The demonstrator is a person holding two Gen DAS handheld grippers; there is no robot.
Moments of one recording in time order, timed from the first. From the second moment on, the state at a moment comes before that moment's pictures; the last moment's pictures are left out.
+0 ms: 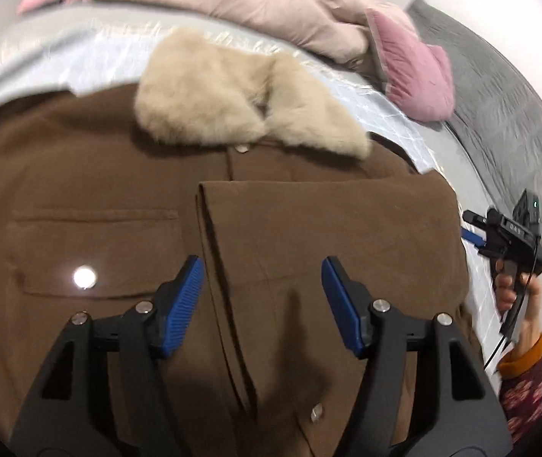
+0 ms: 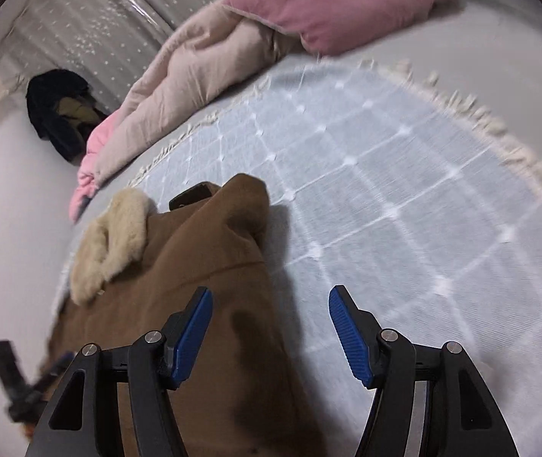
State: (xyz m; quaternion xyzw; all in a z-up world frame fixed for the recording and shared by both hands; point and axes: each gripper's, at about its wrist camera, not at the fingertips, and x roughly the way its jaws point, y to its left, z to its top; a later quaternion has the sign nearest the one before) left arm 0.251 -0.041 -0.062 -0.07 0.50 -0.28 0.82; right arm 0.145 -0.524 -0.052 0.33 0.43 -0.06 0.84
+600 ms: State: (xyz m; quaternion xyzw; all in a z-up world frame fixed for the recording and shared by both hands) left arm 0.260 -0.051 -0.068 -0.04 0.46 -0.20 0.86; right arm 0.240 -0.513 -0.050 0.27 0.45 -0.06 0.85
